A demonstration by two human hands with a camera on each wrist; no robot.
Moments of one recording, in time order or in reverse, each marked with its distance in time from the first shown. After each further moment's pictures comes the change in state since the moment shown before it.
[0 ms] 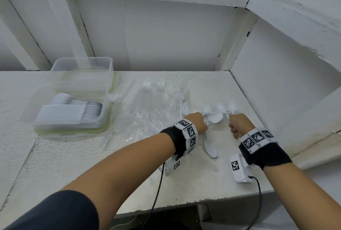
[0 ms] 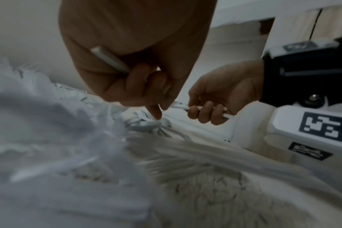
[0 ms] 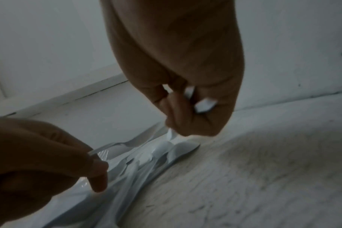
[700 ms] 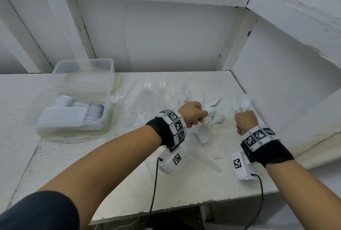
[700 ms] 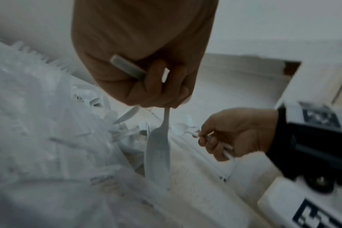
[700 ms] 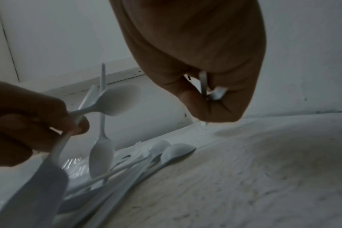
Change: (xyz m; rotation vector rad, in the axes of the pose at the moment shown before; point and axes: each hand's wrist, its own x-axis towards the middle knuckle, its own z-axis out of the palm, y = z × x) left_hand -0.010 -0.009 -0.036 -0.643 -0.047 -0.047; right_hand 0.018 0.001 -0.003 0.111 0.156 -0.008
